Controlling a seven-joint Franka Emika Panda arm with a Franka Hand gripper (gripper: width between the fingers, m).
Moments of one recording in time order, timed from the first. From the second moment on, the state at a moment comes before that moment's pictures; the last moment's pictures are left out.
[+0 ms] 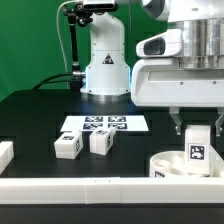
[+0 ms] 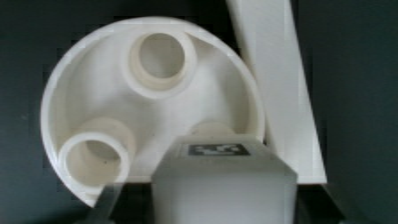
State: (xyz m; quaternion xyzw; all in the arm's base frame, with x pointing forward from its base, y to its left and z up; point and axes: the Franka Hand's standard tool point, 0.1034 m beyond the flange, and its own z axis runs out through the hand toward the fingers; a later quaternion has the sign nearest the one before) arm 0.630 0.106 0.080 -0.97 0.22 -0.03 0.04
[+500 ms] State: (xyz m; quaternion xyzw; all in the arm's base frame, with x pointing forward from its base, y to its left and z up) arm 0.629 0.117 0.080 -0.90 0.43 -0.01 0.07
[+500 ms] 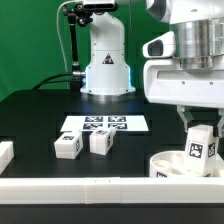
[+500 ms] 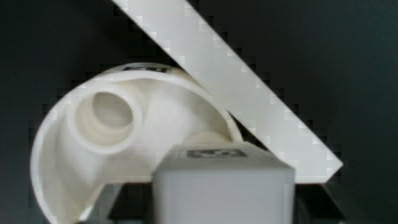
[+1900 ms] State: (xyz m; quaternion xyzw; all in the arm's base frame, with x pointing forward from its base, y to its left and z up) arm 0.626 0.135 0.080 -0.63 0.77 0.06 0.10
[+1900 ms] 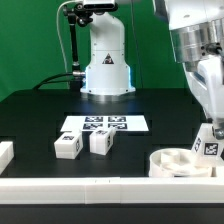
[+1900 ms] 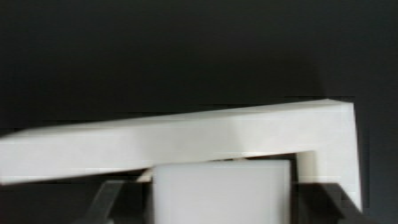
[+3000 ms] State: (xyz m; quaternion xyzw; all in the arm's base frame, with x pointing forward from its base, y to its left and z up) arm 0.627 0.072 0.119 -0.74 0.66 0.04 0.11
